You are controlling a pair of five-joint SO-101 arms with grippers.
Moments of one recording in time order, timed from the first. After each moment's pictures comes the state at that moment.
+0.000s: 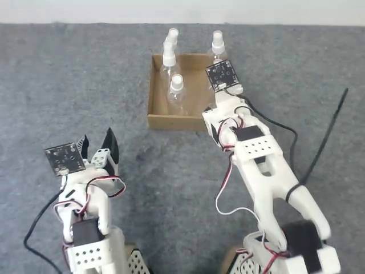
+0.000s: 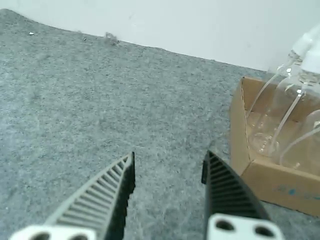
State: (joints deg) left arm -17.8 -103.5 97.1 42.3 10.9; right arm -19.4 -13.5 39.8 26.2 7.4
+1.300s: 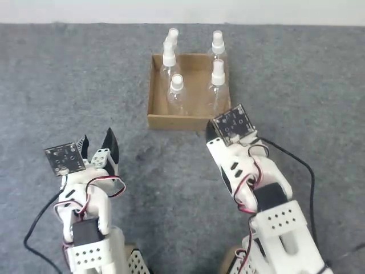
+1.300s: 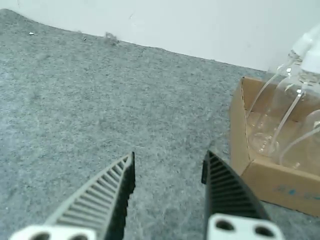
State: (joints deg) left arm -17.8 -103.5 97.1 42.3 10.9; right arm -23.3 -61.3 68.1 27.9 13.3
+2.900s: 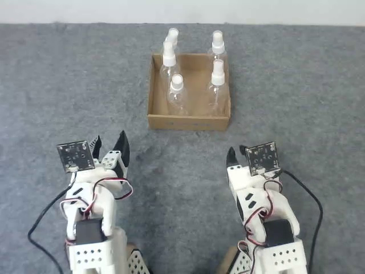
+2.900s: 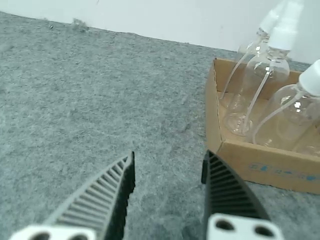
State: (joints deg) left arm -12.0 -103.5 97.1 44.6 10.9; right arm -14.8 -102.7 95.1 46.7 4.0
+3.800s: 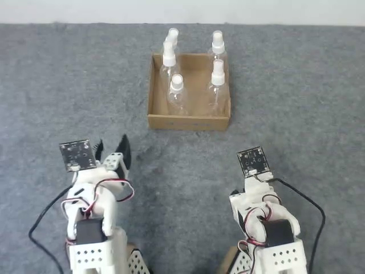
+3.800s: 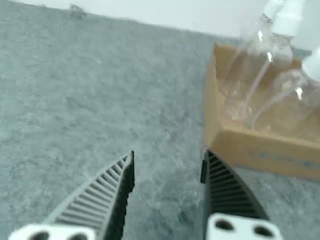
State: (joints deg) left arm -9.8 -103.5 97.1 49.6 10.9; right arm -14.5 -102.7 95.1 74.8 4.1
